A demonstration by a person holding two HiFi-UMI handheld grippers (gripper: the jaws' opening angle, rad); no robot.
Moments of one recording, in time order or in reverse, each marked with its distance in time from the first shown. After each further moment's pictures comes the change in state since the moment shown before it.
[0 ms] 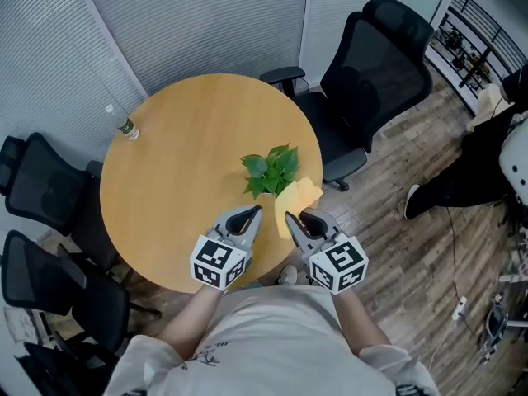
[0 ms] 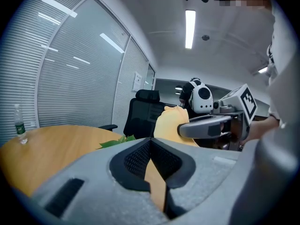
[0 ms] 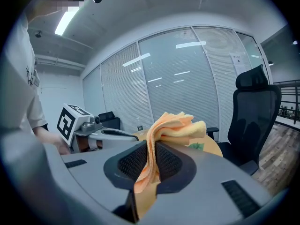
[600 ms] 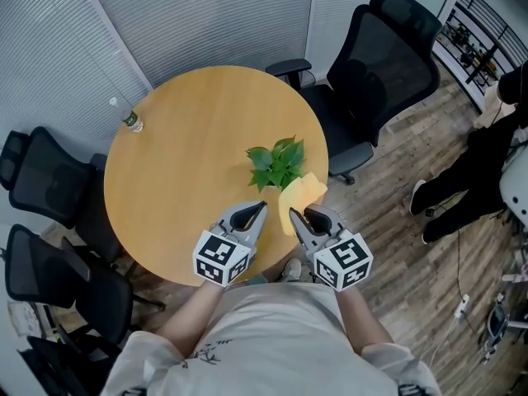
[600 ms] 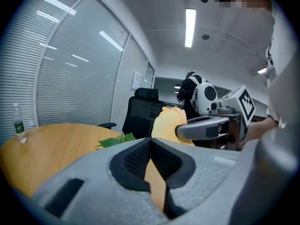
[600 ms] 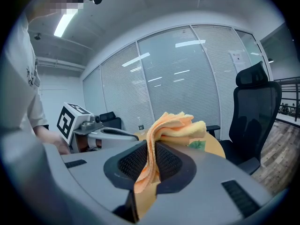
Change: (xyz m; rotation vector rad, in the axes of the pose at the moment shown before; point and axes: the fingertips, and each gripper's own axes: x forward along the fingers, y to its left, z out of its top) left arm -0.002 -0.004 -0.003 -0.002 0.022 -0.014; right arm 0.000 0.003 -0.005 0.014 0.006 0.013
